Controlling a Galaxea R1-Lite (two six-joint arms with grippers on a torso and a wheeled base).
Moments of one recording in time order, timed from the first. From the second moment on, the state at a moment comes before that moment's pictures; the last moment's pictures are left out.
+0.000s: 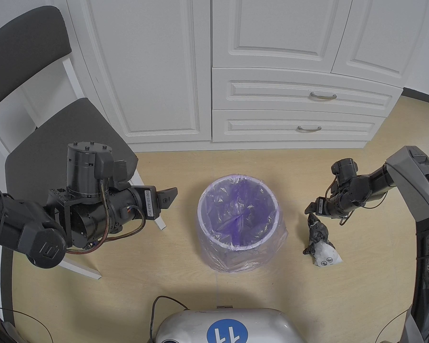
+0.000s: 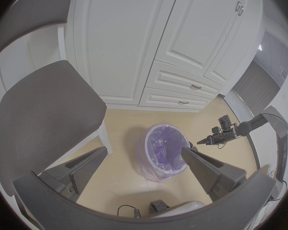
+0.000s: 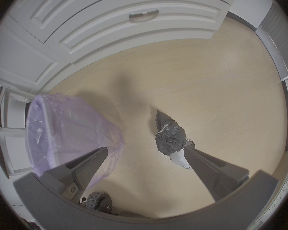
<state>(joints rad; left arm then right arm) -0.51 1.73 -0.76 -0.57 0.16 -0.27 0.08 2.43 -1.50 -0.01 0.02 0.25</state>
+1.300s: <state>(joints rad) -0.51 1.81 -0.73 -0.68 0.17 -0.26 0.01 2.63 -1.62 0.04 0.03 0.16</state>
